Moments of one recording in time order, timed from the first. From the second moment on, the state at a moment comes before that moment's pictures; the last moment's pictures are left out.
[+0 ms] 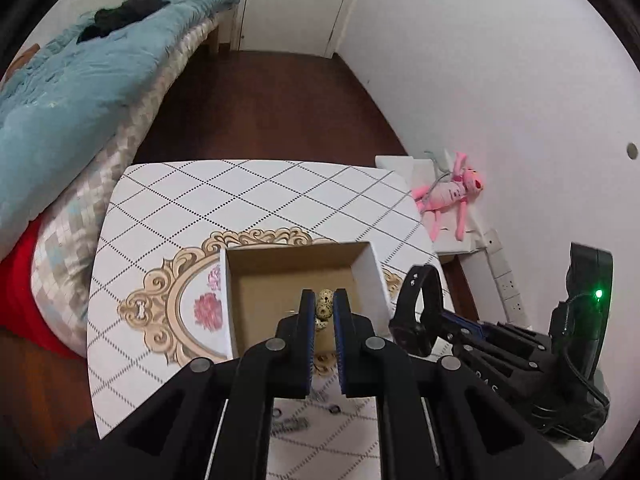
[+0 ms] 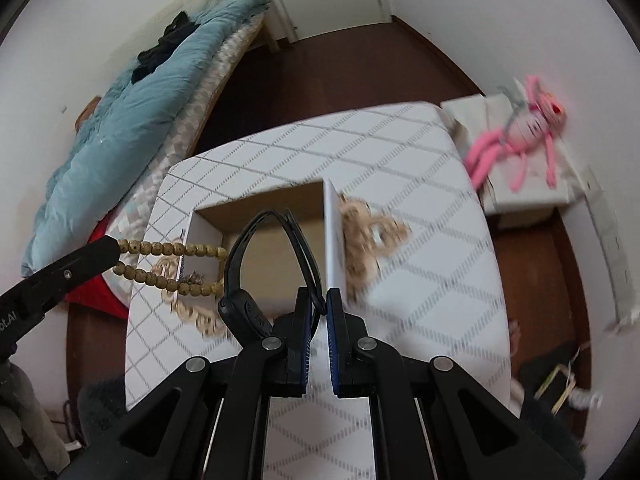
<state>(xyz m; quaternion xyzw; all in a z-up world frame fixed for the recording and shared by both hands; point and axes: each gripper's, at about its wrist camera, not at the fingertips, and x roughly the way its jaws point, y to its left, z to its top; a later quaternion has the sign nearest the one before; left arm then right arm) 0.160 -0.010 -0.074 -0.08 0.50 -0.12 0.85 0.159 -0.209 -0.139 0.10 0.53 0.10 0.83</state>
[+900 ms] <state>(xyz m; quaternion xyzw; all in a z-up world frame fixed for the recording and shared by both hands) 0.160 0.033 -0.150 -0.02 0.55 0.04 0.83 0.185 -0.181 -0.175 -0.01 0.57 0.04 0.82</state>
